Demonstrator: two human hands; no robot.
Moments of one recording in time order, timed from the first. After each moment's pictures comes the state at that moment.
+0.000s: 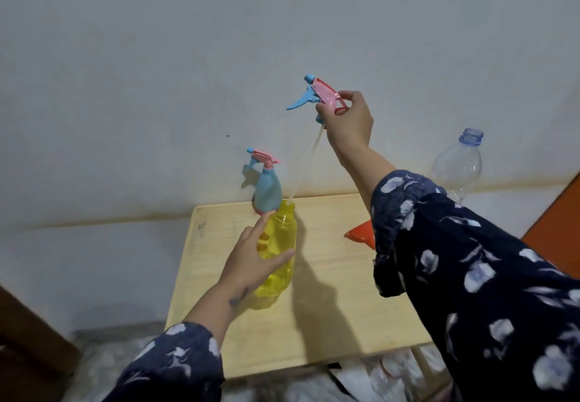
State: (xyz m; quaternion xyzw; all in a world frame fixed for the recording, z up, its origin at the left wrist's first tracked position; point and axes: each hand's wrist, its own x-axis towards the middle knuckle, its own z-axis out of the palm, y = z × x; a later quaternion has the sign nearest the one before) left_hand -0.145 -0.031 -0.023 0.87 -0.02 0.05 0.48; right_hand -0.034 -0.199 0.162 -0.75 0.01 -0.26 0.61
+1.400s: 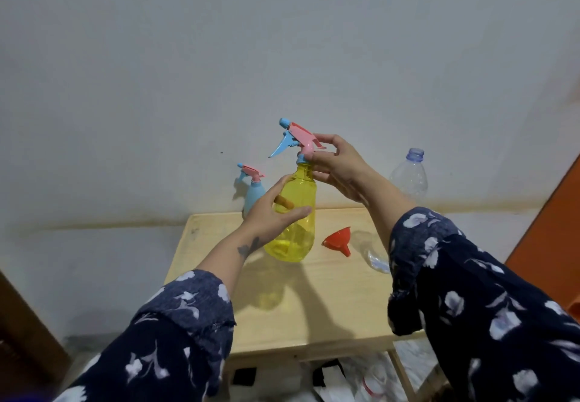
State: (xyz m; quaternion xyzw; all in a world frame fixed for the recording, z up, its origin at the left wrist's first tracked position) left_hand -0.166 -0.111 0.087 0.82 -0.08 0.07 0.56; right_hand -0.136 -0.267 0.181 -0.69 -0.11 0.05 0.71
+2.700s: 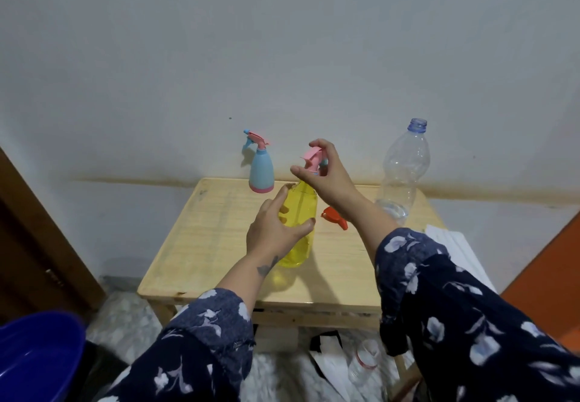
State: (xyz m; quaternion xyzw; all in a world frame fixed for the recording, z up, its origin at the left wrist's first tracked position) left_hand -0.221 -0.188 0.017 0.88 0.09 0.16 0.45; right_hand -0.163 -0.306 0.098 -0.79 -0.19 -0.01 0.59
